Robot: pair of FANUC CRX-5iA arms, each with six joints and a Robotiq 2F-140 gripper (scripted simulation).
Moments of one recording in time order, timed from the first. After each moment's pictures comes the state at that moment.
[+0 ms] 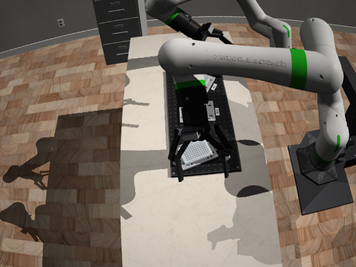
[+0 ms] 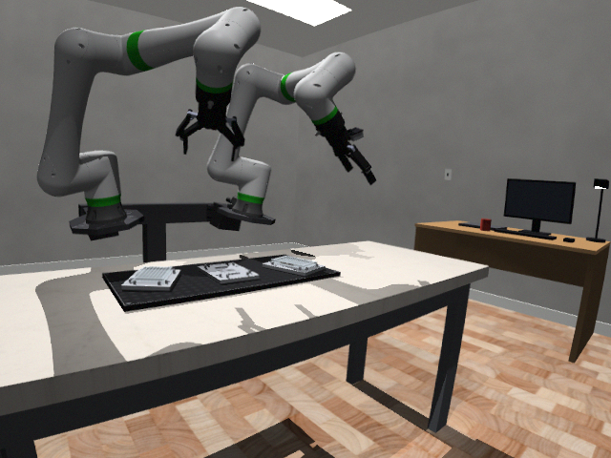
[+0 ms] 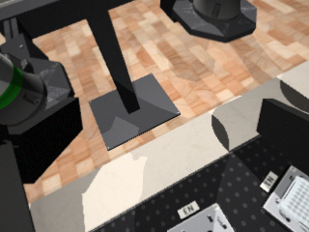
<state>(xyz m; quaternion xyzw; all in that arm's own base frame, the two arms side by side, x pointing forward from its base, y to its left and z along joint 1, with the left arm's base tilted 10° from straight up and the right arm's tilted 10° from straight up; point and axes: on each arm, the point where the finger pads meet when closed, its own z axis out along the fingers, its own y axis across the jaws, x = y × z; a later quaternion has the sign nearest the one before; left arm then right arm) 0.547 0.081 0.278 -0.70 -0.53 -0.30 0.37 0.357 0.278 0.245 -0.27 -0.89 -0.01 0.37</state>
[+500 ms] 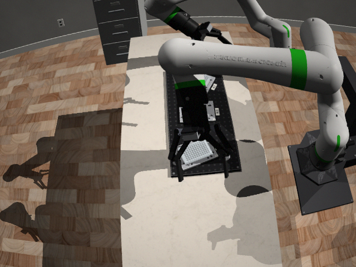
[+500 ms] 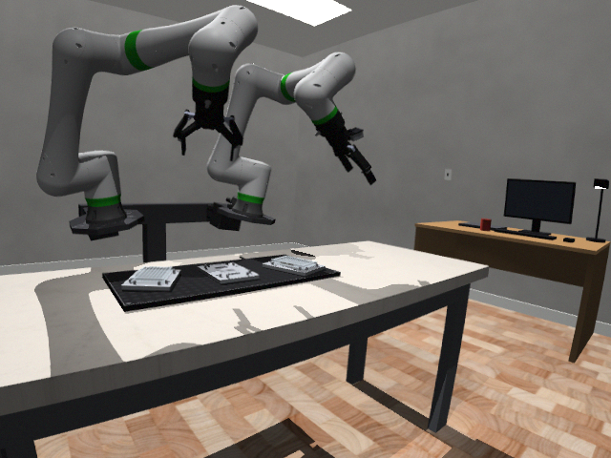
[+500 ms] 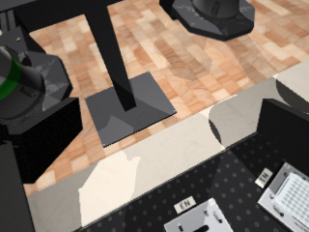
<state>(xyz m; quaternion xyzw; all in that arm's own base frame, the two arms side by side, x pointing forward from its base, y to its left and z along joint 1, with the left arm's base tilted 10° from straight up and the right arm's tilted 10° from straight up) 0.547 0.081 0.278 -0.70 -0.53 -0.30 0.37 0.363 0.270 0.245 -0.26 -0.89 -0.02 0.37</state>
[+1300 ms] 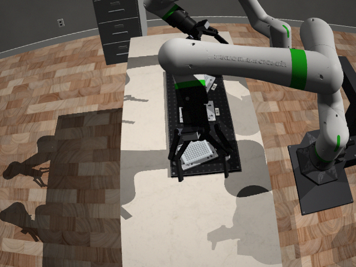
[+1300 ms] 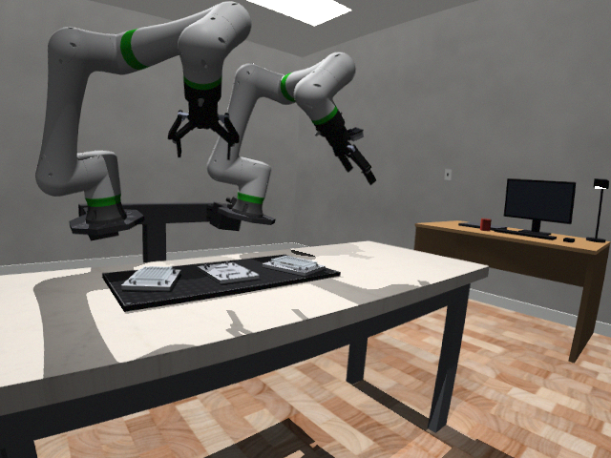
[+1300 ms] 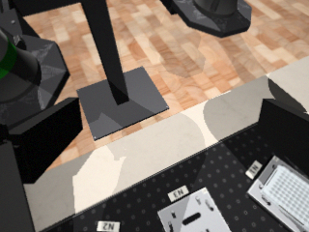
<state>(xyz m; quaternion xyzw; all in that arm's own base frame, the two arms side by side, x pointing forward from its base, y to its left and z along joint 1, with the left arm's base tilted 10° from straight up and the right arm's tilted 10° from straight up) 0.547 0.081 0.278 -0.70 -0.53 -0.30 0.37 0.375 0.252 0.246 -0.24 -0.90 -0.05 0.36</state>
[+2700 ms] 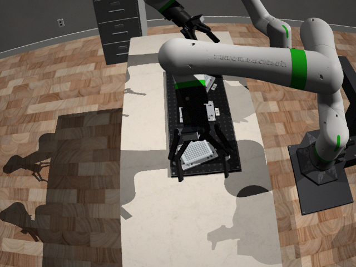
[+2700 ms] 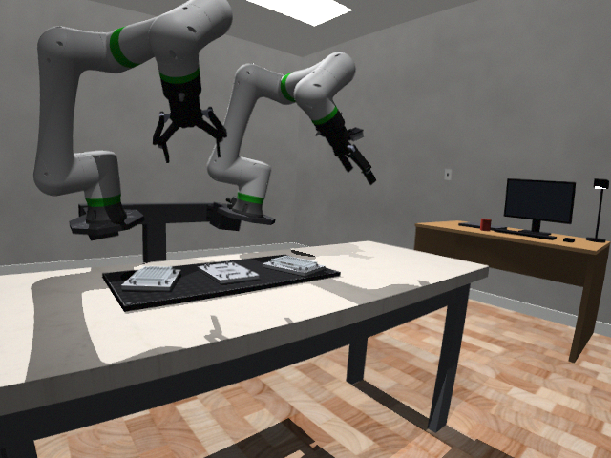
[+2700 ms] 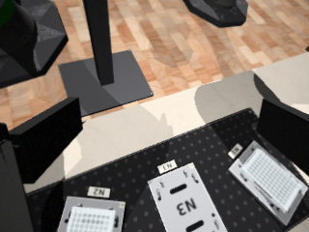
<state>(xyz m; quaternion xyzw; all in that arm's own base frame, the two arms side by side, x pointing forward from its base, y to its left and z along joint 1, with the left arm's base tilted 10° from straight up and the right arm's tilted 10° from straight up) 0.547 0.081 0.278 -0.70 -0.53 -0.30 0.37 0.403 0.205 0.248 -0.19 -0.92 -0.10 0.32</state>
